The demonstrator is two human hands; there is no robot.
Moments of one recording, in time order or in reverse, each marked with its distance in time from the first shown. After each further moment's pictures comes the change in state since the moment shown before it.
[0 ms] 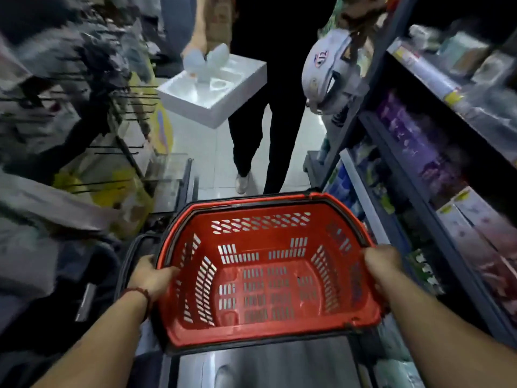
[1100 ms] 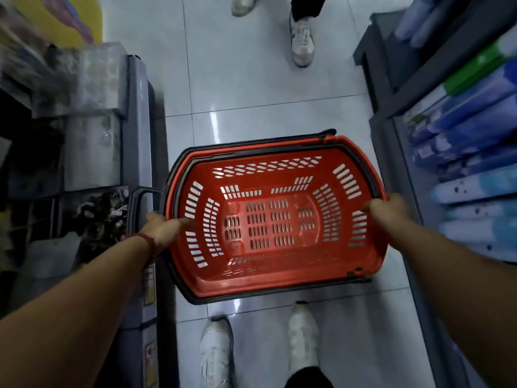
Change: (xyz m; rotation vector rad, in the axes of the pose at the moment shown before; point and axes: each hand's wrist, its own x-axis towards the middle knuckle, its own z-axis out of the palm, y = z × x) left_hand 0.548 0.011 0.268 0.130 -0.228 -0.338; right_hand 0.399 0.001 0.460 -0.197 -0.220 0.207
